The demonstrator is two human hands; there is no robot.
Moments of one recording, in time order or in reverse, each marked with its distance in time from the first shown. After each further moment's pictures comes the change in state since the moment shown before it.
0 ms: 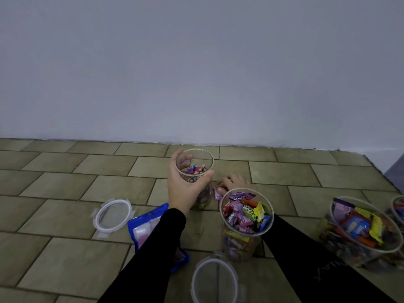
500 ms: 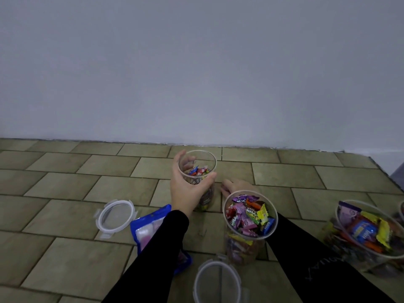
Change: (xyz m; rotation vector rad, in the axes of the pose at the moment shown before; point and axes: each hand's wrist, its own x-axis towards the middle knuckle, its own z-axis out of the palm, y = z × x) left_hand -0.001 -0.001 0.002 -0.010 0.007 0.013; right_hand 0.018 0.006 -0.001 -0.075 -0.083 -0.061
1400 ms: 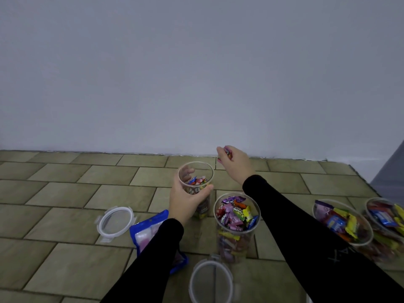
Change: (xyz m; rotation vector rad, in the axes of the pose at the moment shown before) left_hand -0.012 0.003 -0.005 0.031 -0.086 -0.085; right_hand -0.017 -0.034 -0.104 0.817 0.497 0.087
